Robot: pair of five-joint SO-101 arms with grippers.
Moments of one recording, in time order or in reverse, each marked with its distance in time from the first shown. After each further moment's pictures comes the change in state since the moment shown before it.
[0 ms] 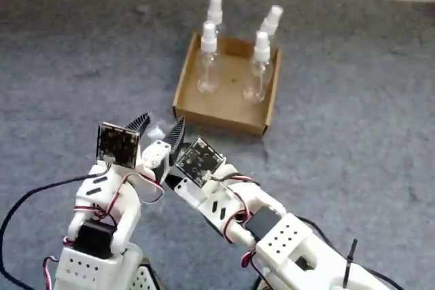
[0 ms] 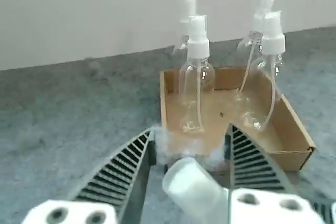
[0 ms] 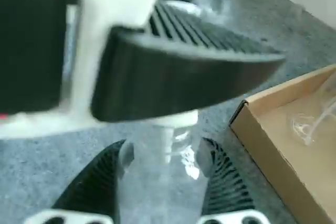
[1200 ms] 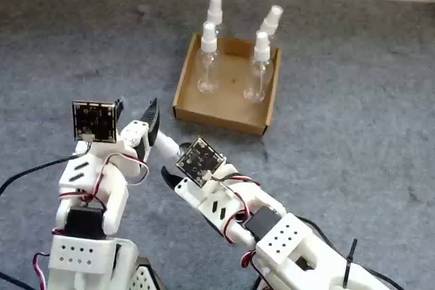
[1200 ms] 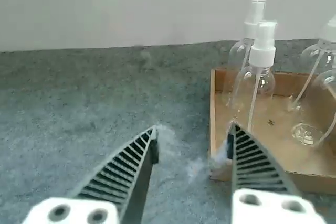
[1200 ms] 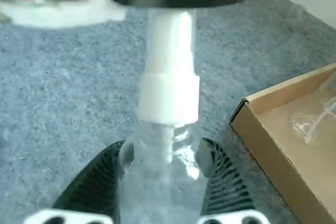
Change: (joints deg) left arm -9.5 14.2 -9.1 -1.8 0.1; right arm 0.0 0.0 0.1 0.0 0.0
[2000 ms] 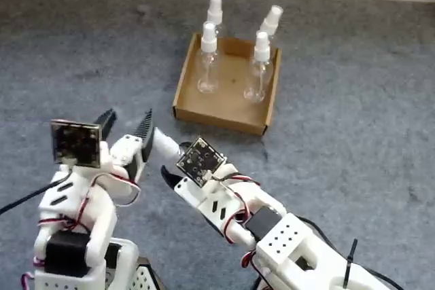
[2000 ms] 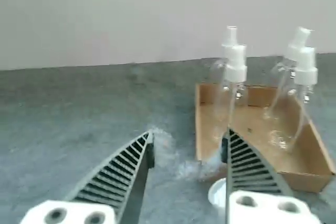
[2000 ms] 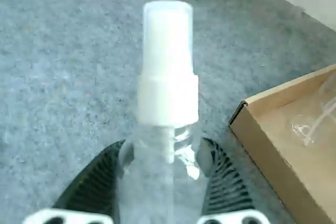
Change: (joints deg) left arm 0.3 -11.5 -11.2 20.8 -0.4; right arm 0.0 -0.1 -0.1 0.0 0.0
